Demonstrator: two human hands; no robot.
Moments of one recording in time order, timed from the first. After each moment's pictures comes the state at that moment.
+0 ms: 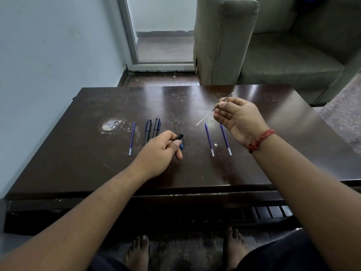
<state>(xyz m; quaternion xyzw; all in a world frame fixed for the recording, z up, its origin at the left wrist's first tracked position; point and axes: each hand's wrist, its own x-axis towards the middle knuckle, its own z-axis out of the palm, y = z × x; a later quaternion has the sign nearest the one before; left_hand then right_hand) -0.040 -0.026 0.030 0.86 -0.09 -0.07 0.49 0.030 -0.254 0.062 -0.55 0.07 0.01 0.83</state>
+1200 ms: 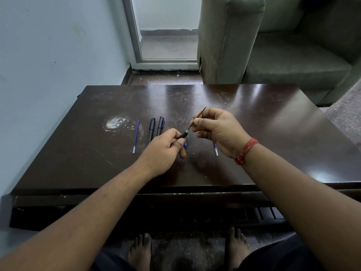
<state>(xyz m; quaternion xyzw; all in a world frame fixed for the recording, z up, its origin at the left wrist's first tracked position) -0.040 -0.025 0.031 0.87 -0.11 -0.06 0.47 0.005 -0.210 0.054 -0.66 -0.04 0.11 0.74</state>
